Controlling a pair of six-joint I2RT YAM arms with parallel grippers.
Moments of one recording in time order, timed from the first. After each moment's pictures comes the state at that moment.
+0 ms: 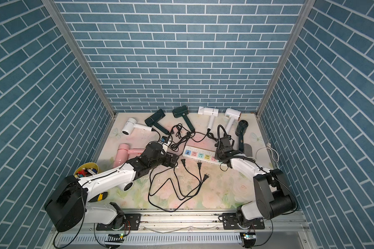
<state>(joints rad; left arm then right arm) -0.69 1.37 0.75 -0.02 -0.06 -0.27 0.40 1.45 0.77 -0.30 0.23 0.49</state>
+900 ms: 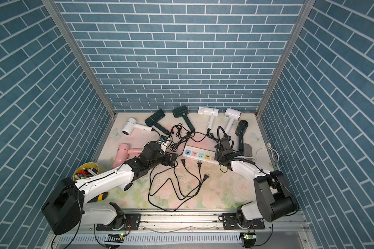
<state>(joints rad) -0.69 1.33 0.74 -0.01 -0.10 -0.25 0.41 1.43 0.73 -0.23 0.25 0.46</state>
